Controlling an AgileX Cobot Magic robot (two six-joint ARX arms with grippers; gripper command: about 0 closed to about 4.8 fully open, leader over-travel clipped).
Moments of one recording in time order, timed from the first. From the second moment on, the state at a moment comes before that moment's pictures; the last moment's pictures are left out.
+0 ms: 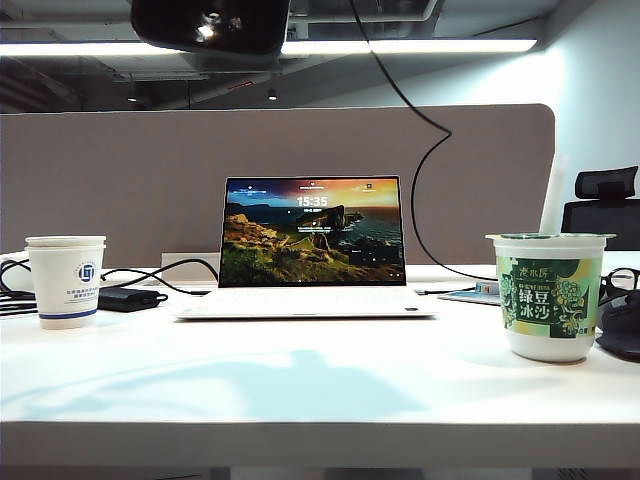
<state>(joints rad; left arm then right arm) -0.38 1.06 0.94 -0.11 1.10 0.12 0.50 1.38 1.45 -0.15 -1.14 0.11</state>
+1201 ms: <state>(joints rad) -0.38 1.06 0.94 -0.15 1.13 0.17 0.58 1.38 1.45 -0.40 -1.05 -0.07</state>
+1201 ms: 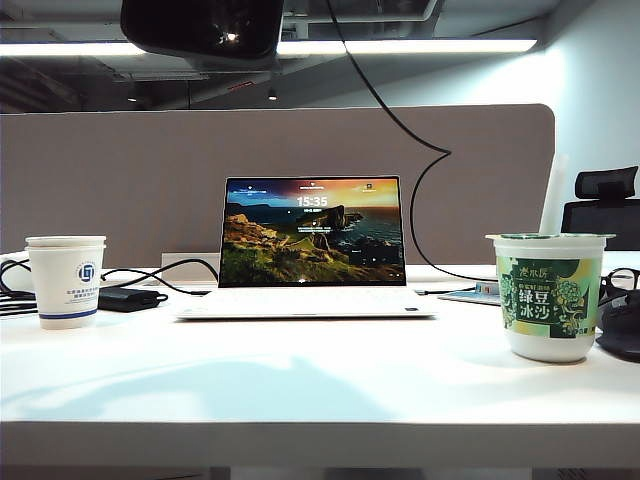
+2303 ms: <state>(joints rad) -0.38 1.06 0.94 -0.17 1.12 0.17 0.61 1.37 1.45 -0.53 -0.89 -0.16</state>
